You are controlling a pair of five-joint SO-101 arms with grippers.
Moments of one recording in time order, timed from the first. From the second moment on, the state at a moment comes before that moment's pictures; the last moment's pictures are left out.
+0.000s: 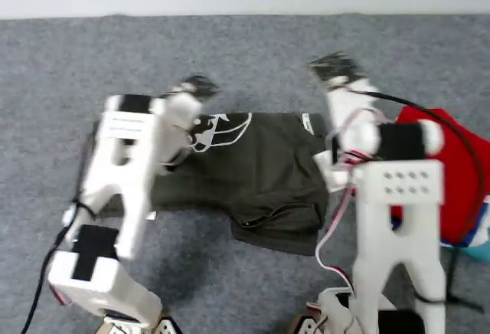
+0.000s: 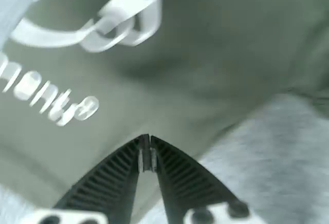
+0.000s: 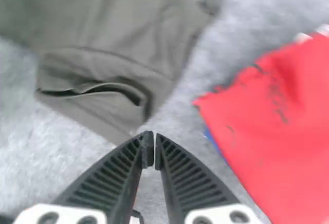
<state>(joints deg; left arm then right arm) 6.8 7.8 9.4 83.4 -27.4 -1.8 -26.5 5.5 100.4 19.1</state>
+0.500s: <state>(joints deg) 34.7 7.8 9.6 83.6 -26.9 15.5 -35.9 5.7 100.6 19.1</state>
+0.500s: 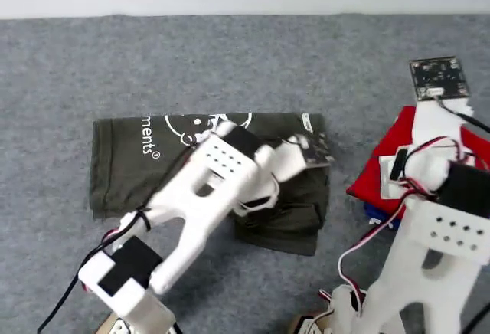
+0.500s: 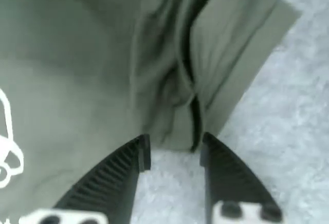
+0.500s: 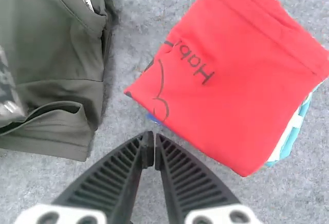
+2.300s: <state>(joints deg) 39.8 28.0 -5.1 82.3 -21.8 15.8 -44.9 13.9 100.6 19.1</state>
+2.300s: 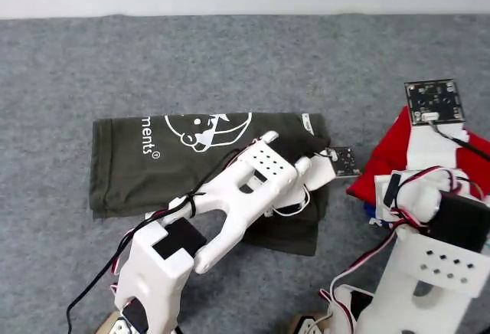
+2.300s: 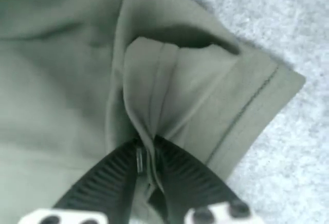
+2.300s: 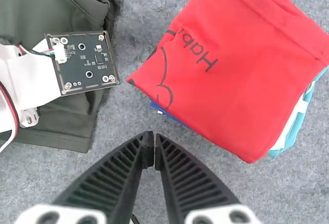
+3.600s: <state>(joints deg) 27.4 35.1 -20.1 81.1 -21.6 15.8 -44.9 13.9 100.6 19.1</state>
